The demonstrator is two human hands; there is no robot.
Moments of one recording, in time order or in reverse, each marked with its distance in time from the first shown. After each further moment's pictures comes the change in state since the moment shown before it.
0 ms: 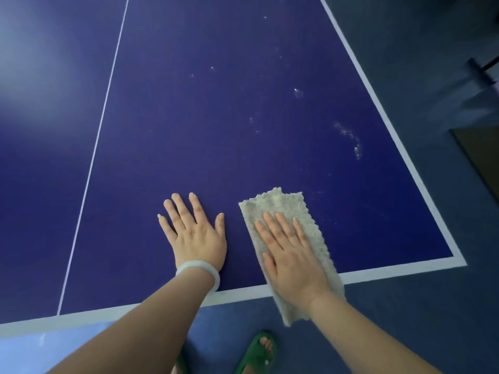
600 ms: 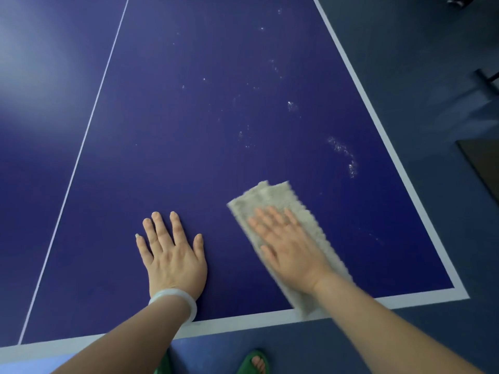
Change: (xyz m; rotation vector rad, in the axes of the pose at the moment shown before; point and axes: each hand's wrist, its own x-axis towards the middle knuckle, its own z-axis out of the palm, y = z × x) left_hand 0.003 0.002 0.004 0.042 0.026 -0.036; right_hand 0.056 0.067 -0.016 -0.035 -0.005 -0.178
